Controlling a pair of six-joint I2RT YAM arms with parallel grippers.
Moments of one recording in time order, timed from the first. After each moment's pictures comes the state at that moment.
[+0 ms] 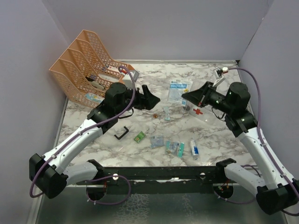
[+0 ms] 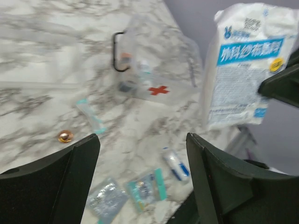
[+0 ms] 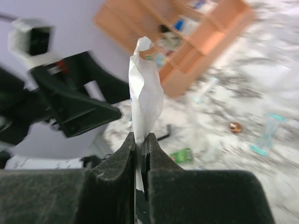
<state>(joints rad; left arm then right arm) -0.65 1.14 1.01 -0.08 0.25 -0.61 0.30 0.91 0.89 -0.04 -0.62 0.71</state>
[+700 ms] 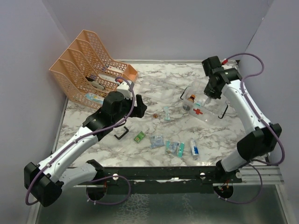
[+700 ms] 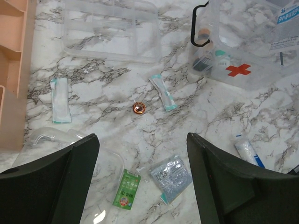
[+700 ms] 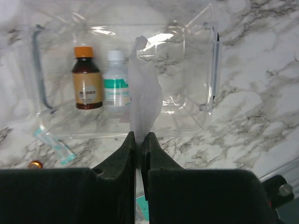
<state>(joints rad) -0.65 1.03 0.91 -0.30 -0.06 -0.37 0.30 1.51 1.59 -1.13 0.46 0.73</state>
